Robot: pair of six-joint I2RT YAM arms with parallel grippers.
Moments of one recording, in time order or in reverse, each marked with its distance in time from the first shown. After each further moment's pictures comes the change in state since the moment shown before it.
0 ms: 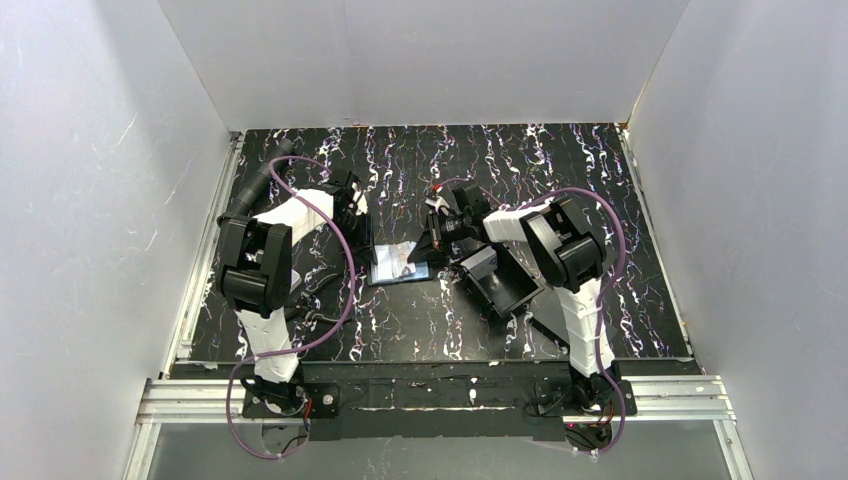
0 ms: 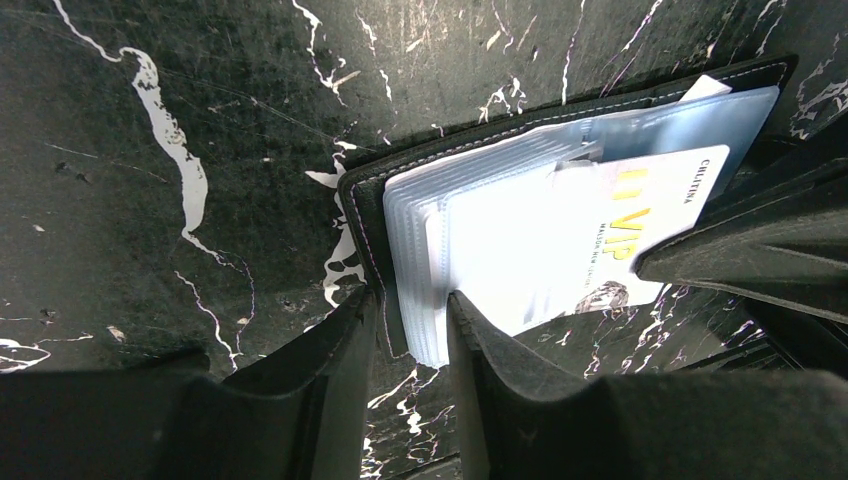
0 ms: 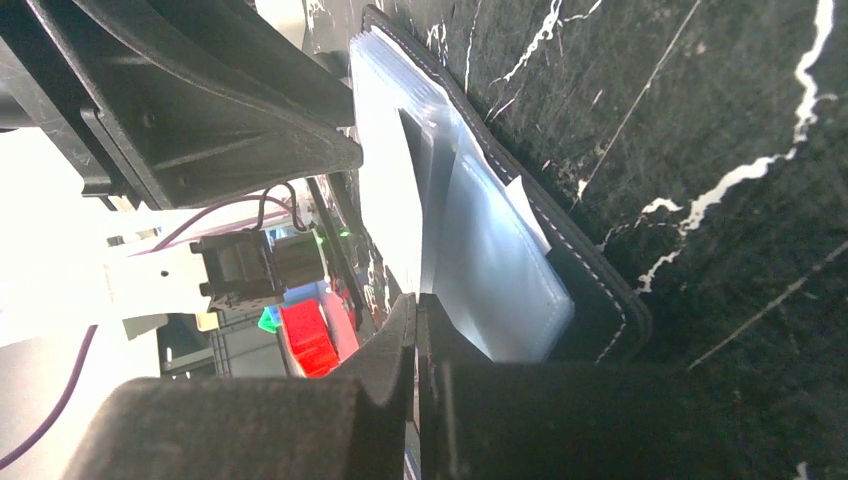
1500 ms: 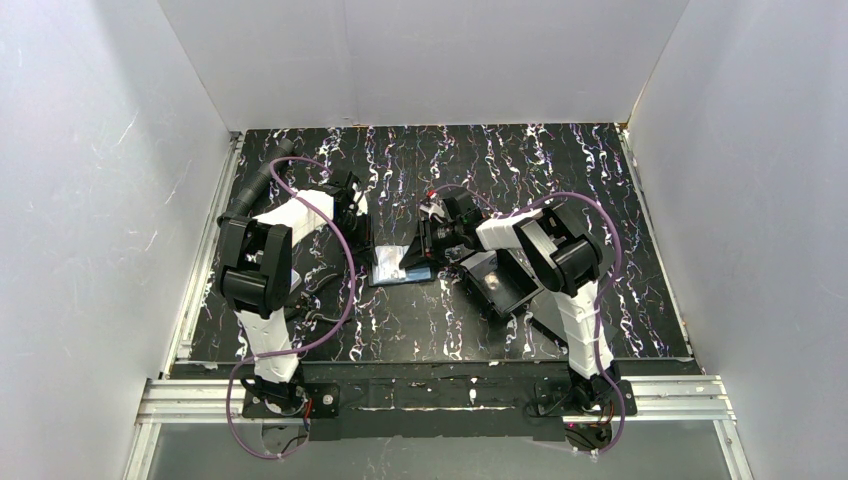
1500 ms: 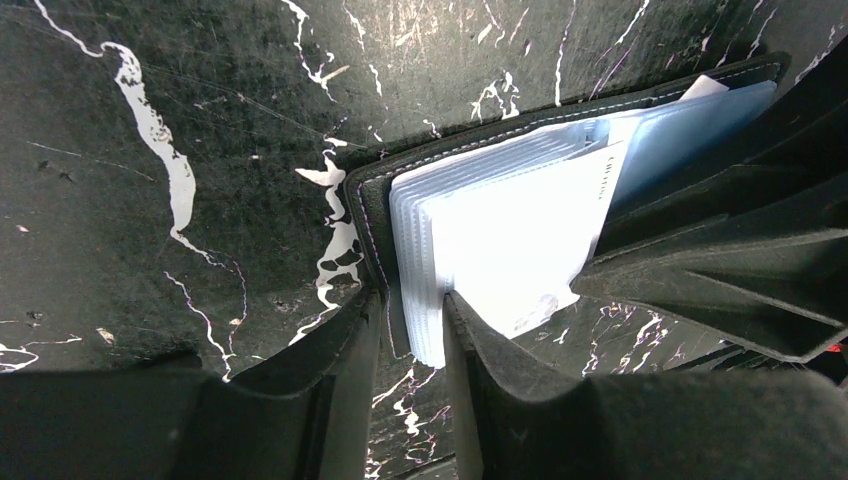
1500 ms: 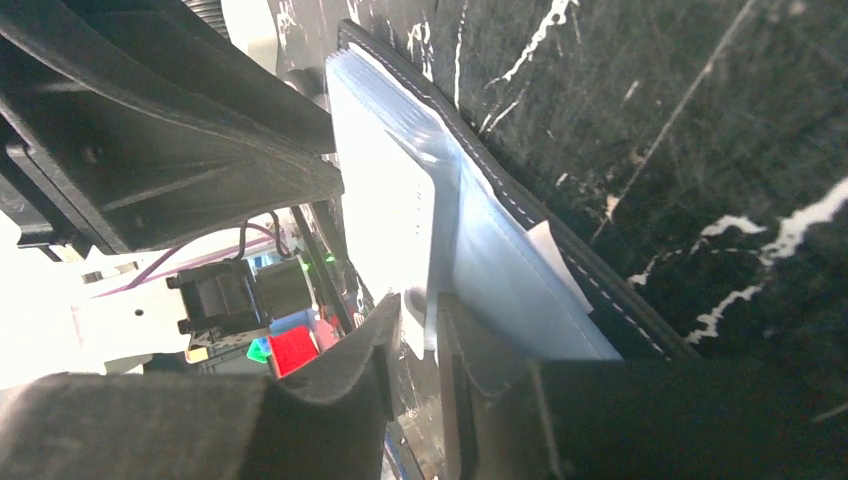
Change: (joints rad) left arm -0.004 -0.006 -0.009 0.007 0.008 -0.001; right arm 0.058 -0.011 -0.045 0.084 0.108 0.080
